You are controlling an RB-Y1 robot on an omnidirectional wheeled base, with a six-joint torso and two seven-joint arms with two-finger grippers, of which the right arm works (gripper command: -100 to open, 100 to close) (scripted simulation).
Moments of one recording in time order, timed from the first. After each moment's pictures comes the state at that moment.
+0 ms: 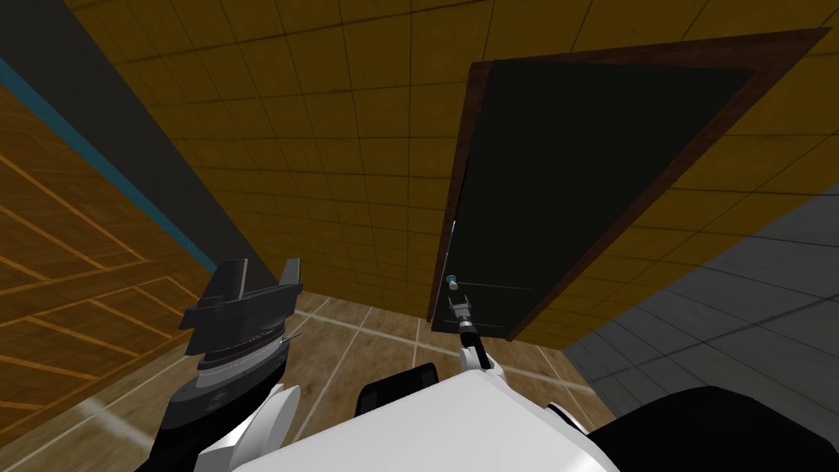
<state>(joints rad) 0.05 -0.26 0.13 -0.80 -0.55 -0.84 -1.04</state>
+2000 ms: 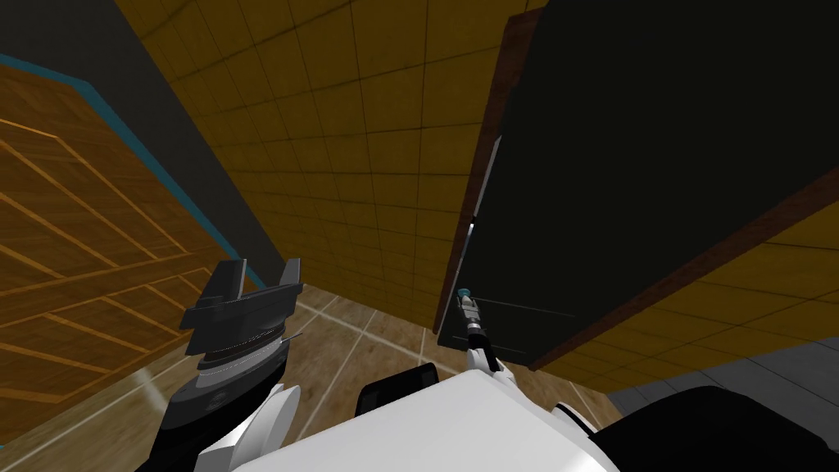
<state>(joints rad) 0.07 -0.33 0.15 -0.78 -0.69 -0.86 -1.41</state>
